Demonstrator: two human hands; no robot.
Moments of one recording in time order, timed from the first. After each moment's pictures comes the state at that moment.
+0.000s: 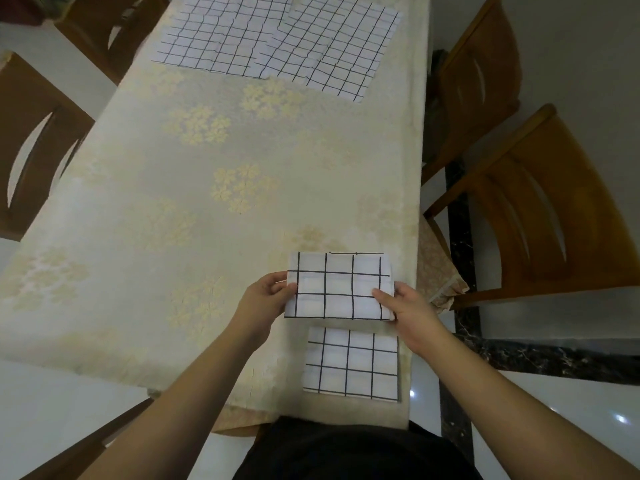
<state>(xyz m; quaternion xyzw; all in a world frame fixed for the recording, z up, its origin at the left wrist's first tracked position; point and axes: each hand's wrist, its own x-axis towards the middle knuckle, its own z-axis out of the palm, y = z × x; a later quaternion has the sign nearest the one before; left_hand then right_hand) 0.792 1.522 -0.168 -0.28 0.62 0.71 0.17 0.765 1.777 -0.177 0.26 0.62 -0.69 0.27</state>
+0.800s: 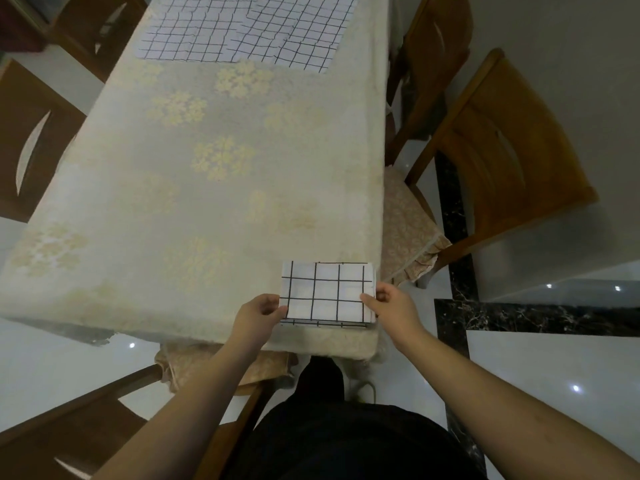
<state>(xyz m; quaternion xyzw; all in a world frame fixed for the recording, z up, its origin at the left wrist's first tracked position) 0.920 1.578 -0.197 -0.32 0.78 0.50 0.19 0.884 1.832 -0.215 0.22 0.75 -0.58 0.22</state>
